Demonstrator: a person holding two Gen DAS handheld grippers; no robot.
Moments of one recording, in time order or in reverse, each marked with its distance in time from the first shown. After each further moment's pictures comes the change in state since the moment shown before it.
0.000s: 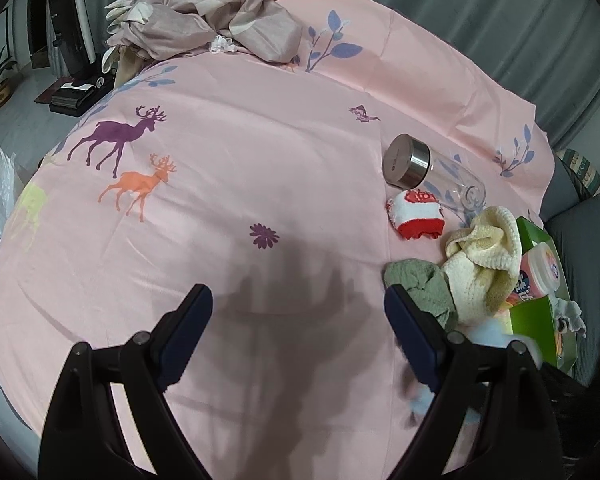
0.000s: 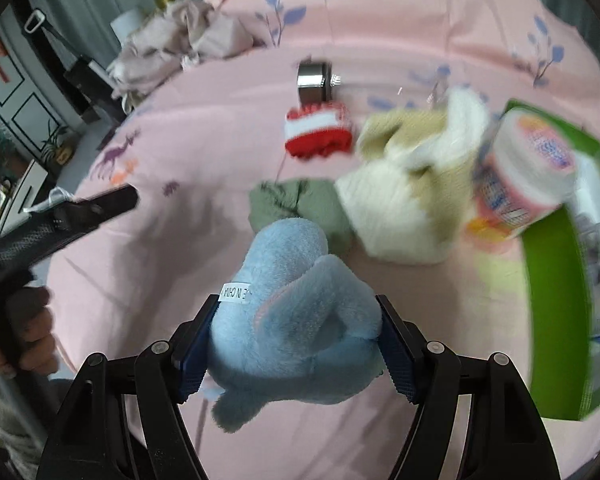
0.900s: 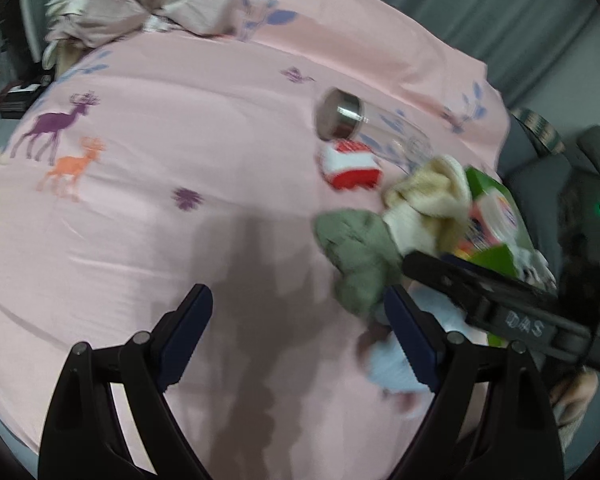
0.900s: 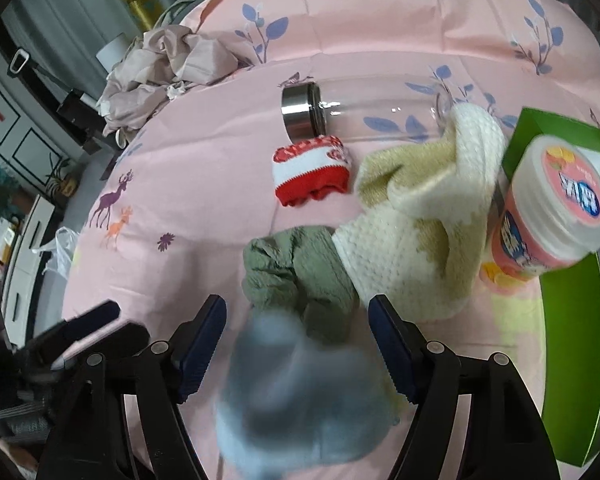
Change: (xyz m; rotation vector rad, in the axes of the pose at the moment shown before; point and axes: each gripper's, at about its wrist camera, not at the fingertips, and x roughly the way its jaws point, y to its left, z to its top) left arm -0.002 -0.035 -0.020 0.117 0.131 -0.191; right arm 0.006 -0.017 0.038 0.102 -0.034 0.061
